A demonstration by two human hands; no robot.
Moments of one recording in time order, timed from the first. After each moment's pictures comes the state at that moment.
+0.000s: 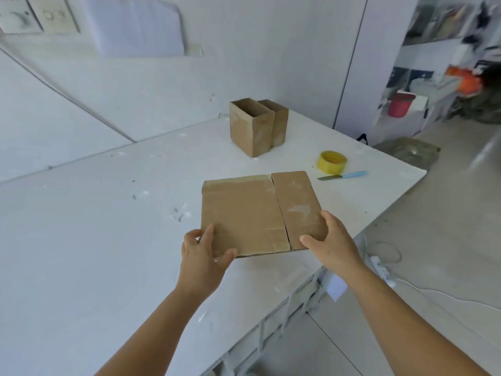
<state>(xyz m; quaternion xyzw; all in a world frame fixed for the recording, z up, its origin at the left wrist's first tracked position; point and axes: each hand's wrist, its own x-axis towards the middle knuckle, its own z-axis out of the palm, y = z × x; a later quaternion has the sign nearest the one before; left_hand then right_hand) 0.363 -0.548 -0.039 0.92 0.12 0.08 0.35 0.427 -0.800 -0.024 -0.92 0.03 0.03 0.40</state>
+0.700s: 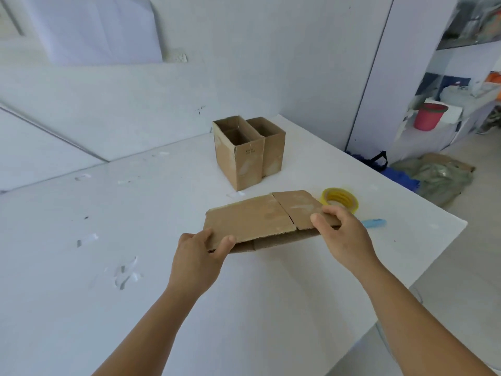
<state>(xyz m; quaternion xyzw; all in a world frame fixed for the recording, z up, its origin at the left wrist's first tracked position) 0.569 -0.602 -0.012 0.91 0.20 0.09 0.34 0.649 -0.856 -0.003 -0.89 -0.01 -0.05 0.46</state>
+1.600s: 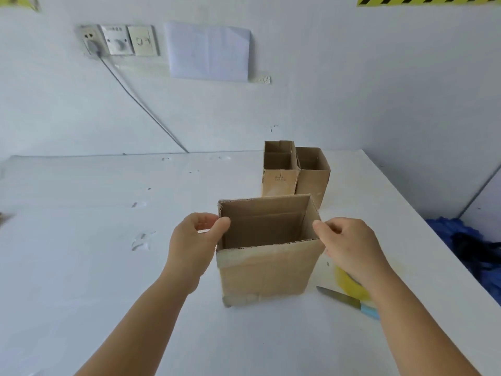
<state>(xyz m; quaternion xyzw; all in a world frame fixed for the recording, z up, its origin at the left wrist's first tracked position) 0.609 -0.713 0.051 0.67 0.38 0.34 0.54 0.783 -0.896 0.053 -0.87 -0.28 0.06 0.41</state>
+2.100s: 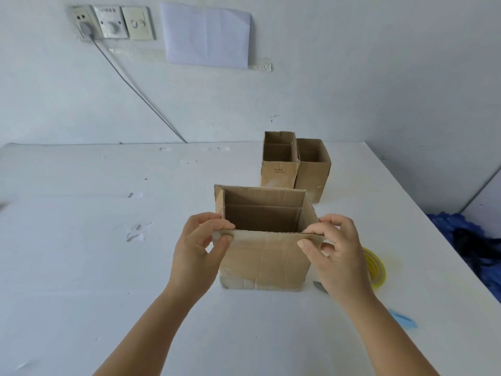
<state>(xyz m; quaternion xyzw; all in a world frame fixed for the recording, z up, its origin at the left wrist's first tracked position) 0.606 -0.727 0.012 0.79 0.23 0.40 0.41 0.765 -0.898 0.013 -0.76 -0.38 -0.07 0.52</state>
